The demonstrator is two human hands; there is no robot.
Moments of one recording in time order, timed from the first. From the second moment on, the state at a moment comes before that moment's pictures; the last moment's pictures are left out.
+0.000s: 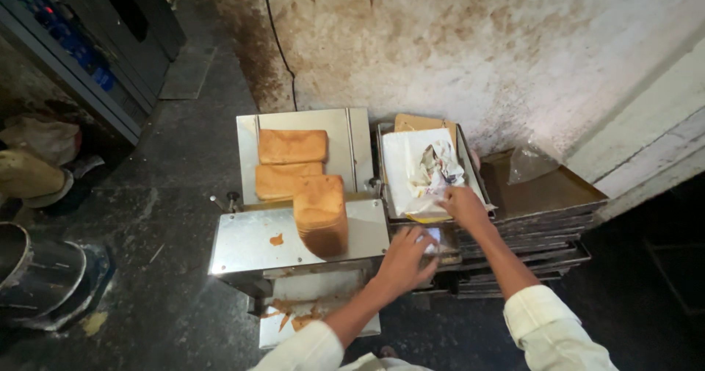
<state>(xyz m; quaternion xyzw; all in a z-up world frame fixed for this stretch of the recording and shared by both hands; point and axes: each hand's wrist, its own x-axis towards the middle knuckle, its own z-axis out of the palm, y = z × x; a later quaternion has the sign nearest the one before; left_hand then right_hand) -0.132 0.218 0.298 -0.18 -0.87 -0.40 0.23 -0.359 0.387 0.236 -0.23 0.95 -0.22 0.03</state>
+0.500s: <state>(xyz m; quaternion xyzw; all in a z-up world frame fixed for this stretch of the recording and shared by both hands) -0.250 0.249 0.253 0.03 -0.90 -0.37 0.25 -0.369 0.420 0.246 -0.24 0.91 -0.35 0.01</state>
